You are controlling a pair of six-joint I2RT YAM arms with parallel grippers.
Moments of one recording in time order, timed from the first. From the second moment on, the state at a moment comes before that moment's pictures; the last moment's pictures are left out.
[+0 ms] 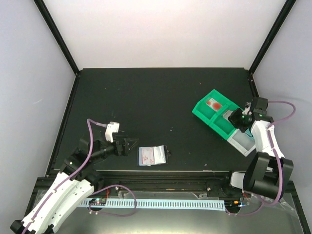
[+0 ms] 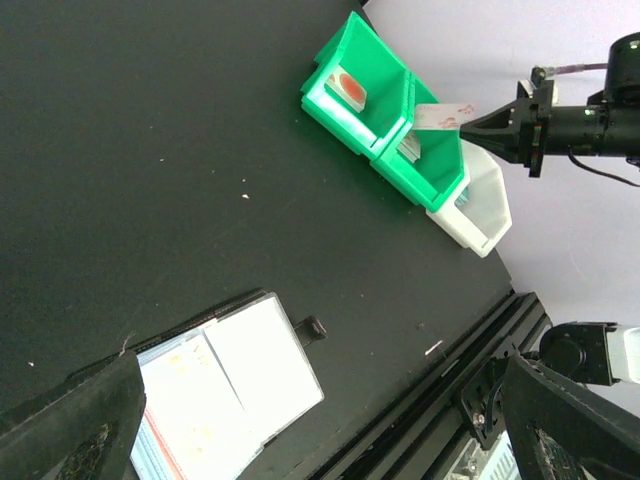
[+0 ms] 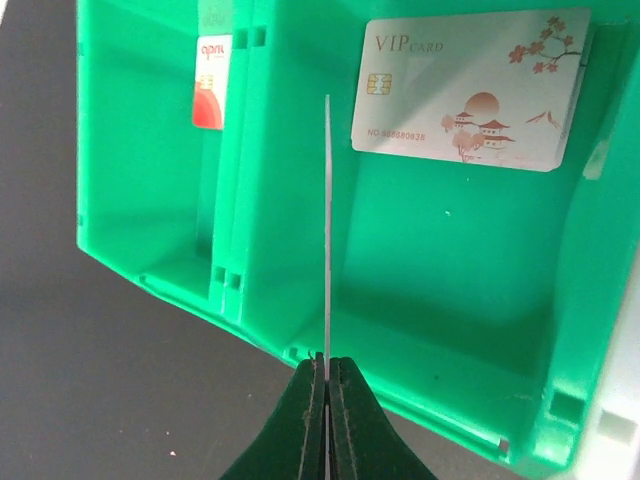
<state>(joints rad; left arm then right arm) -0.49 0.42 0.50 -0.51 0.42 -0.60 -0.29 1.25 0.86 -0.63 -0.38 0.55</state>
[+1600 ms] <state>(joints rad) -0.49 0.38 0.47 -0.51 0.43 -0.66 -0.33 1.60 1.01 -0.52 -0.27 0.42</state>
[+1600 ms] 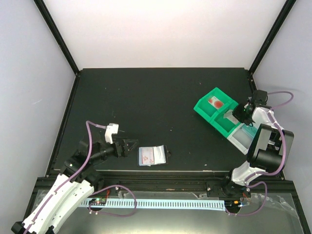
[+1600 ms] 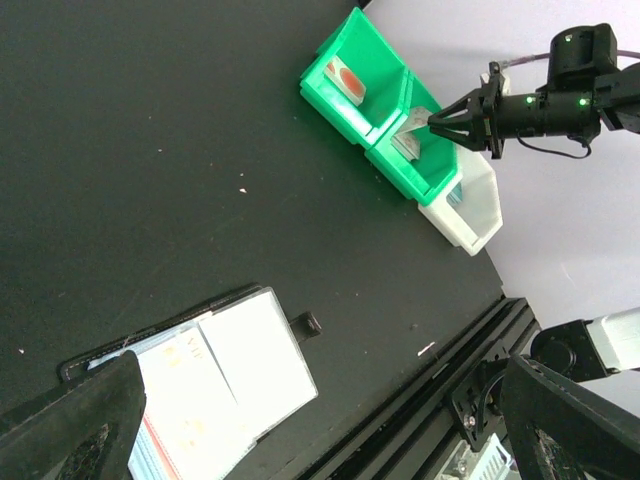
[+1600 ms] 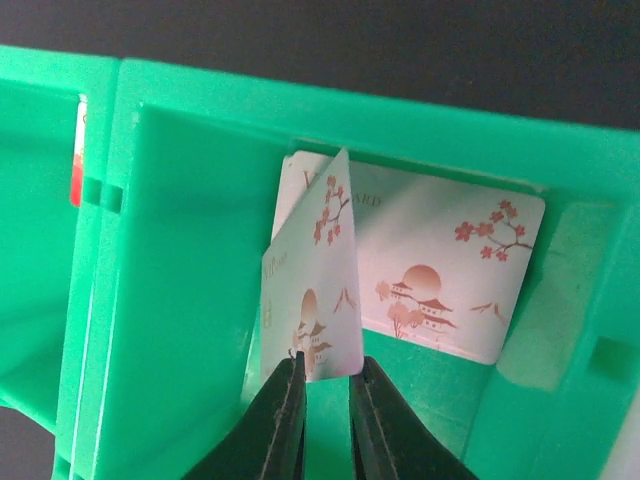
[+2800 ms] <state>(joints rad) -0.49 0.34 0.46 -0.51 0.43 -0.67 -0.33 1.41 0.75 -0.26 -0.21 0.69</state>
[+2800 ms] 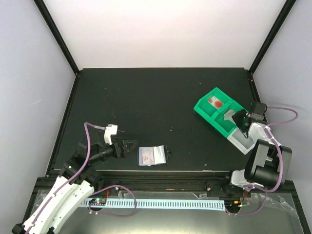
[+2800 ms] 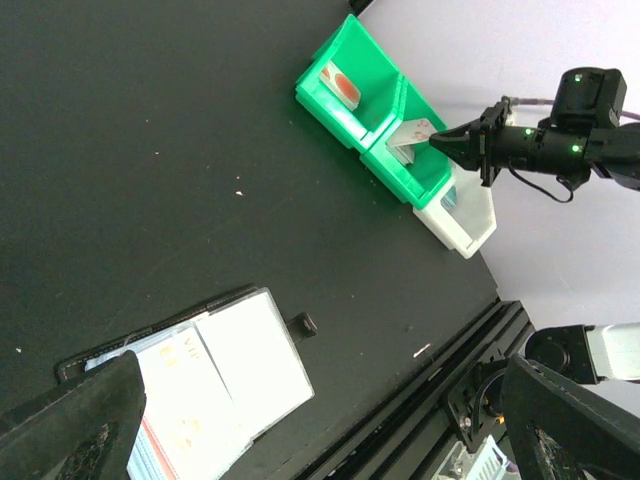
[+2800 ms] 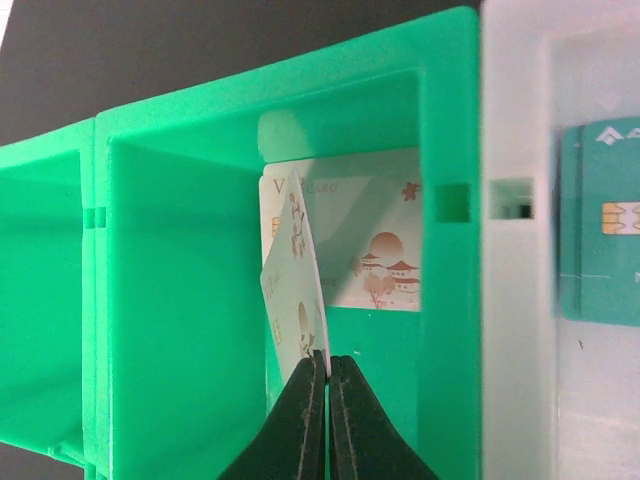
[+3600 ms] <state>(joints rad) -0.49 0.34 0.46 -0.52 0.43 -0.64 -0.32 1.31 0.54 0.16 -0.12 0.99</state>
